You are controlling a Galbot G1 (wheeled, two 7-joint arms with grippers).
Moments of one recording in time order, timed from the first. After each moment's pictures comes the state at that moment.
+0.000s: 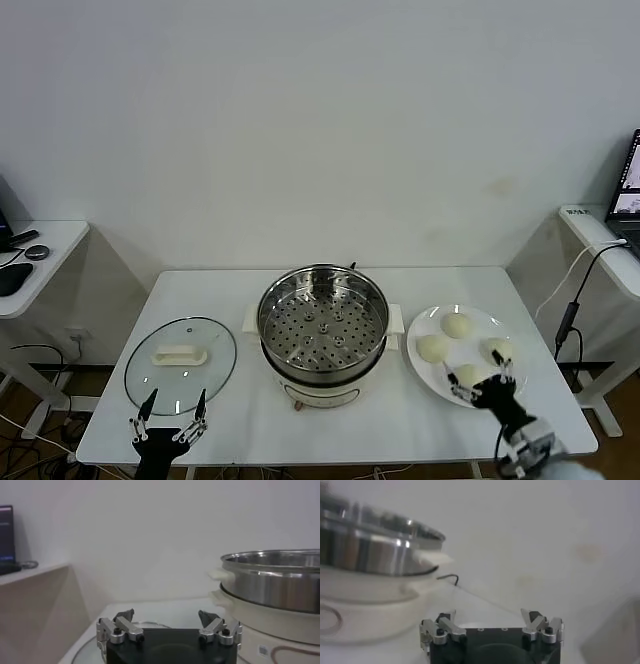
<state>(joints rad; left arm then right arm) 1.82 -1.29 -0.62 -2.06 -0.18 -0.16 -0.10 -1.35 0.87 0.68 1.80 -0.16 0.00 -0.43</state>
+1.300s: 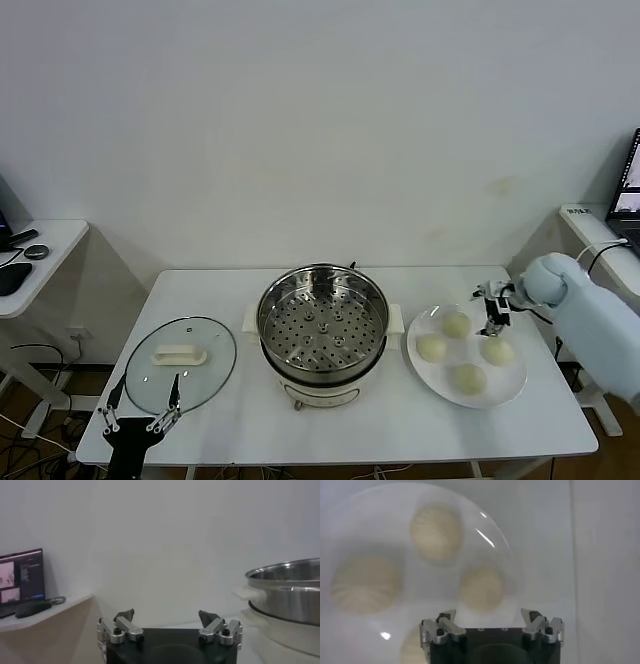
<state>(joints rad) 1.81 -1.34 -0.72 -2.06 -0.10 -0.24 -0.10 -0.15 0.84 -0.41 0.94 -0.39 -0.02 -1.09</state>
